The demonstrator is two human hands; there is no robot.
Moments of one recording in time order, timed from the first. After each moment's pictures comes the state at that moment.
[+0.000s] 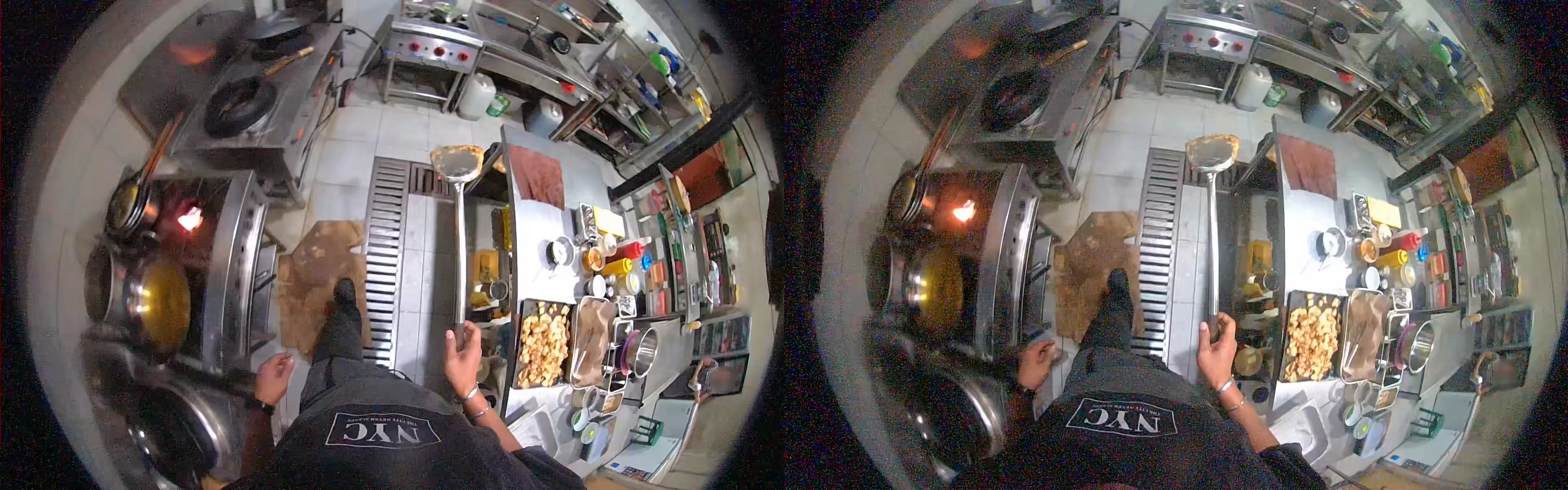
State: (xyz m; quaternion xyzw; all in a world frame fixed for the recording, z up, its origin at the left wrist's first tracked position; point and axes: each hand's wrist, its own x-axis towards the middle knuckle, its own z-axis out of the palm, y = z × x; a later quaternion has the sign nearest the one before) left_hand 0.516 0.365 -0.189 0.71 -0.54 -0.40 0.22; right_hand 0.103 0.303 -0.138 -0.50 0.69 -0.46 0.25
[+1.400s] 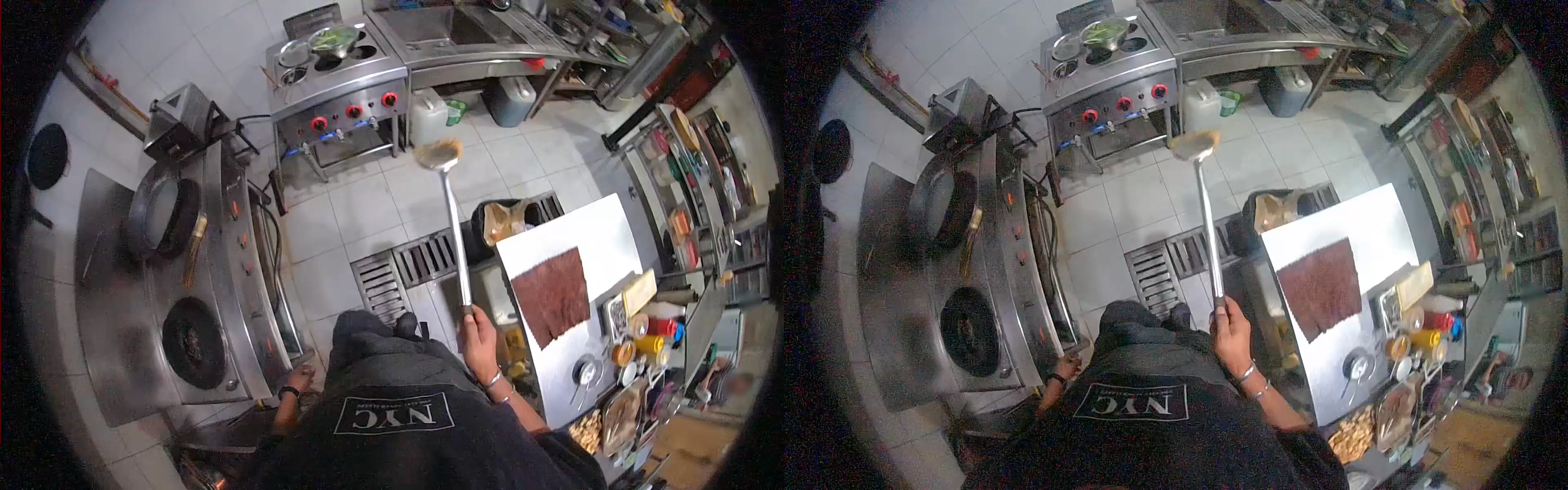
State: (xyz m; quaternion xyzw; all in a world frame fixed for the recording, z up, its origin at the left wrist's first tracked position) left_hand 0.502 -0.453 -0.377 0.66 -0.57 -0.50 -0.02; right_hand -0.030 -0.407 -0.103 -0.23 0.68 -0.54 0.44
